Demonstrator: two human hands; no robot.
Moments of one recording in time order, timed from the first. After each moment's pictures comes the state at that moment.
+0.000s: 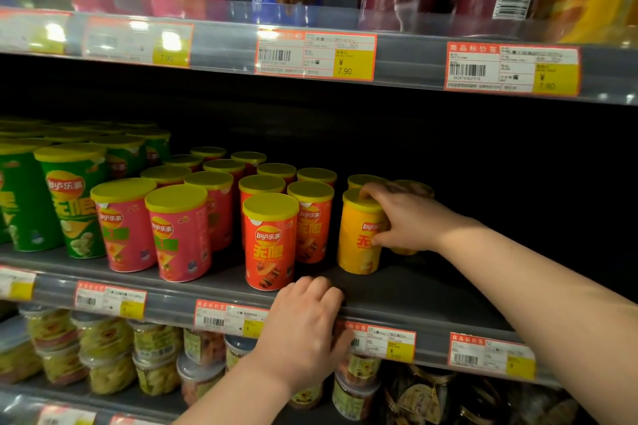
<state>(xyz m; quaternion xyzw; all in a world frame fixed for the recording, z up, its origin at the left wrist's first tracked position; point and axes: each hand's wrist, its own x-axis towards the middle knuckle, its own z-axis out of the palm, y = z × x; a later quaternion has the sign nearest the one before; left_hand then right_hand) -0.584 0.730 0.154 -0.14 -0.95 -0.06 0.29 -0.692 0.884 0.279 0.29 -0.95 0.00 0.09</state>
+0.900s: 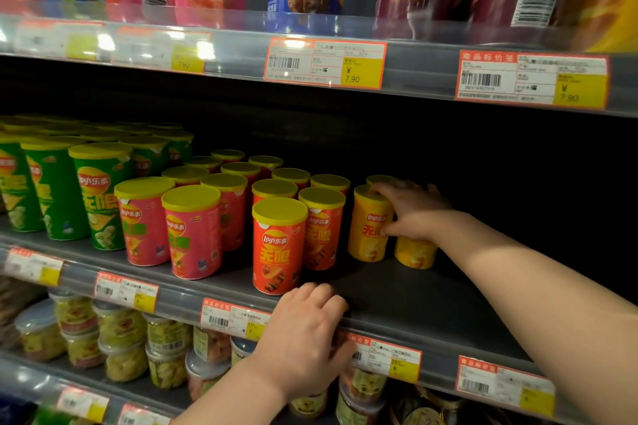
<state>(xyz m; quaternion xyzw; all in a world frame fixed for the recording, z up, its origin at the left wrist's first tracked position) -0.584 0.728 0.153 -0.14 -0.95 -0.06 0.29 -0.734 0.871 0.285 0.24 -0.97 -0.03 0.08</state>
